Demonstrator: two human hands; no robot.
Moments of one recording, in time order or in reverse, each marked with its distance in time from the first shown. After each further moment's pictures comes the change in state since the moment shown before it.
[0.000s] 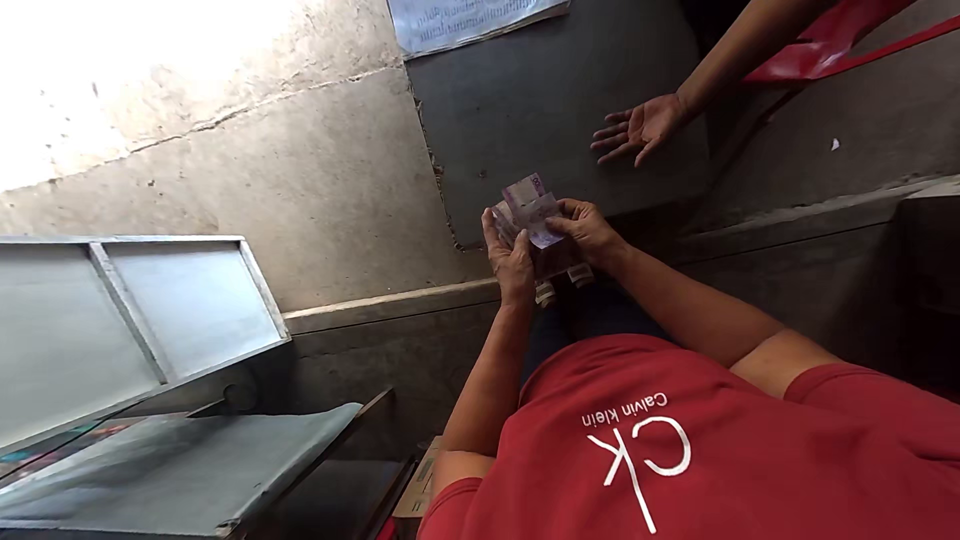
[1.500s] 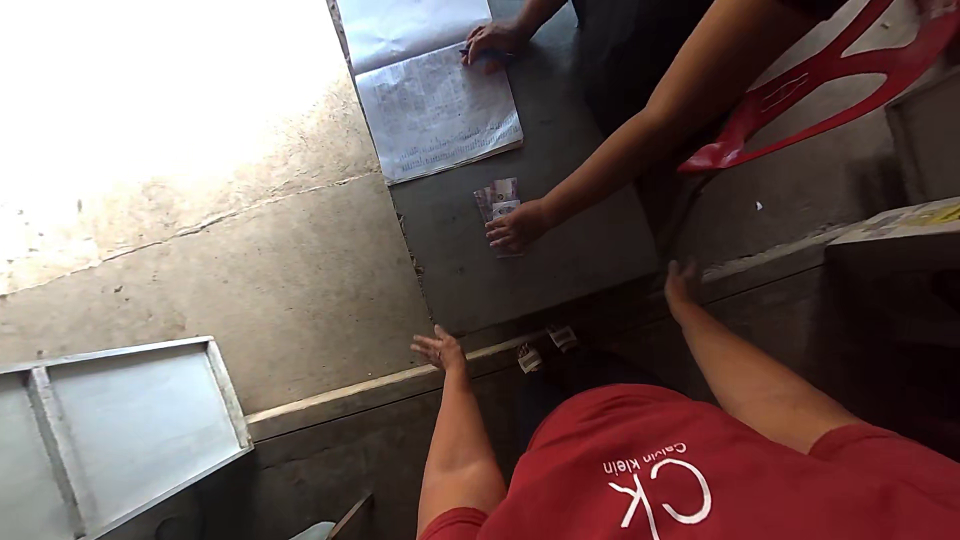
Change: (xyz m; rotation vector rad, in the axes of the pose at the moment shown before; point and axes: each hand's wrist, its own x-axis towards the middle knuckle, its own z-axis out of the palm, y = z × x) left_hand 0.109 -0.065 -0.092 1.017 0.406 -0.270; right_hand -0.019 0.001 -0.229 -0.720 1.000 0.197
